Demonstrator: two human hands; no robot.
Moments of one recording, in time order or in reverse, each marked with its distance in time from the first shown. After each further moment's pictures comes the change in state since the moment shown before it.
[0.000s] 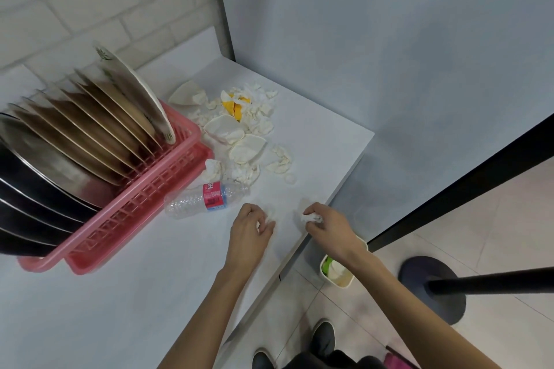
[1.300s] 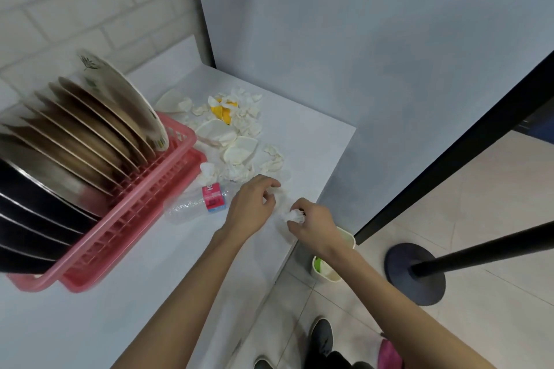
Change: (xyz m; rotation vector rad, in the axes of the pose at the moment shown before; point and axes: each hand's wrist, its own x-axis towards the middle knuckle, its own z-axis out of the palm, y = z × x) left_hand 0.044 0.025 -0.041 -0.007 -0.199 0.286; right_hand -0.013 -0.030 0.035 -0.022 0.124 0.005
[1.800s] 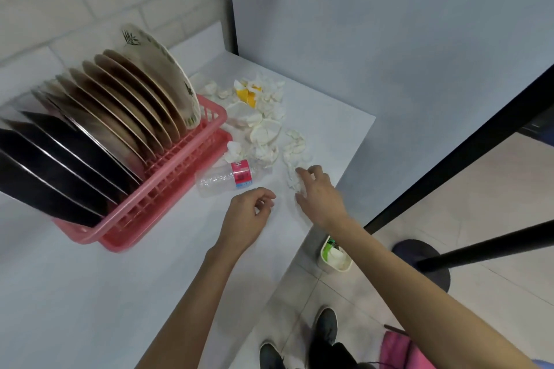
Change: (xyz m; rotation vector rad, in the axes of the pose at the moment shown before) left_hand -0.087 -0.037 -0.025 -0.179 0.085 -0.144; right_hand 0.009 -0.027 0.030 -0.511 0.078 -0.129
